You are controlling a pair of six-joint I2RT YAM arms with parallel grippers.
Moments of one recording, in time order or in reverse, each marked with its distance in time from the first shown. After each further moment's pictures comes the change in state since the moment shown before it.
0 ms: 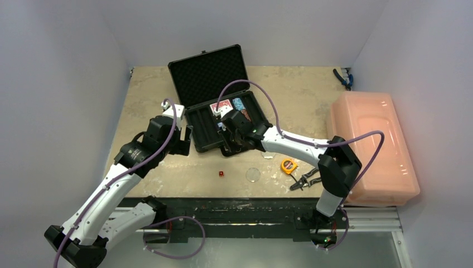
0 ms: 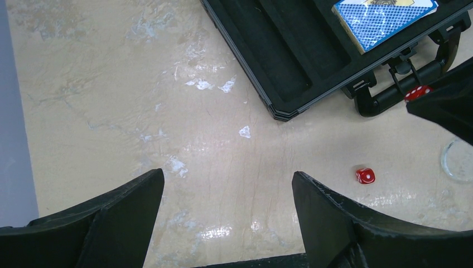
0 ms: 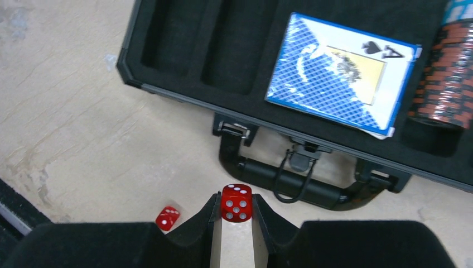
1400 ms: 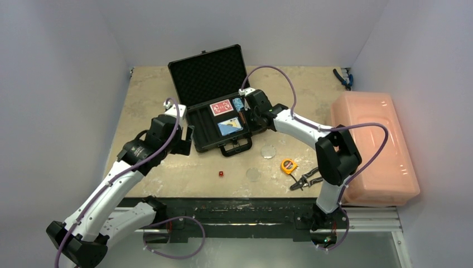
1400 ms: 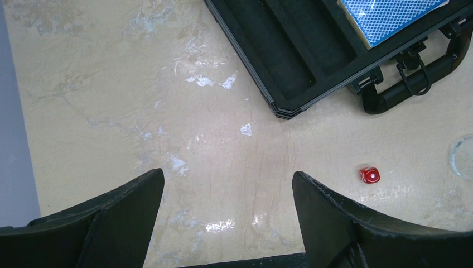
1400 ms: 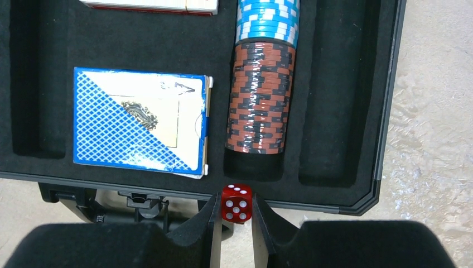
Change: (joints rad) left arm 0.000 0.031 0.000 0.000 -0.005 0.000; right arm -0.312 0.068 0.030 0.003 -0.038 -0.073
